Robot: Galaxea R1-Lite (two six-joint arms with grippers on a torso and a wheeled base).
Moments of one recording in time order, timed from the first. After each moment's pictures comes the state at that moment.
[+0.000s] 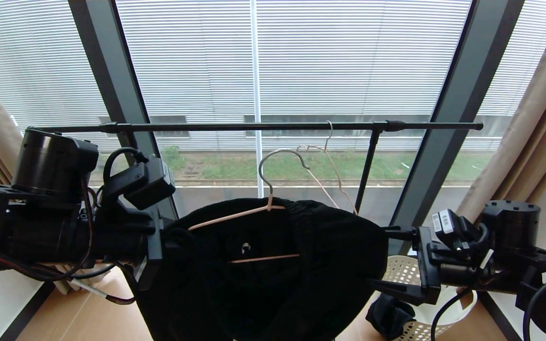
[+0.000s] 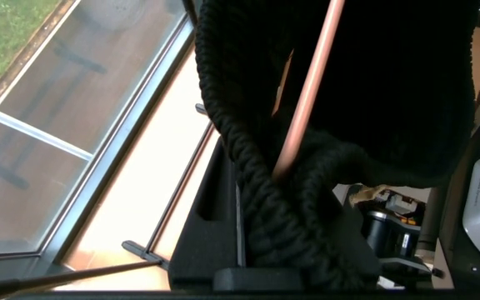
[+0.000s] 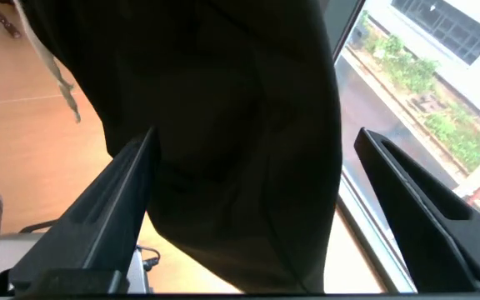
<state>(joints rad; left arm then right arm) -0.33 1.51 -0.86 0.00 -0.61 0.58 0.16 1.87 -0.41 -1.02 0.98 -0.44</state>
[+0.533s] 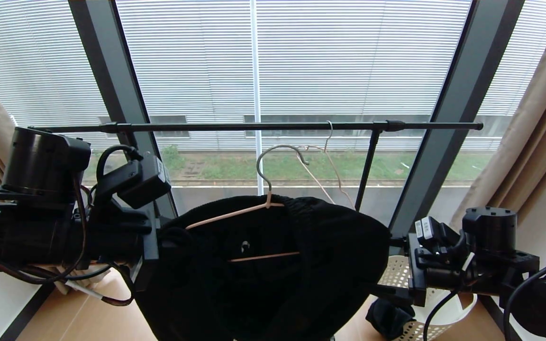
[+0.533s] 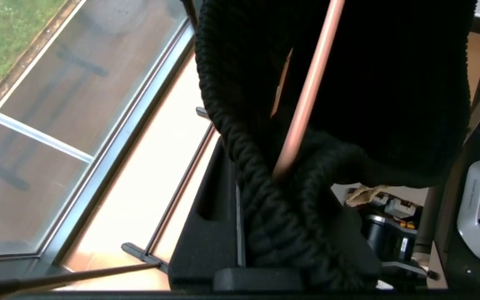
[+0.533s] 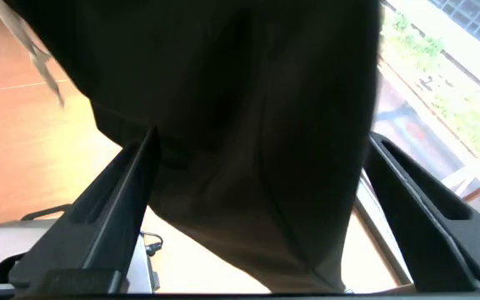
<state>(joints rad) -0.34 1.48 -0.85 0.00 -0.61 0.57 0.17 1.95 -0.43 -1.02 0.94 -0.48</state>
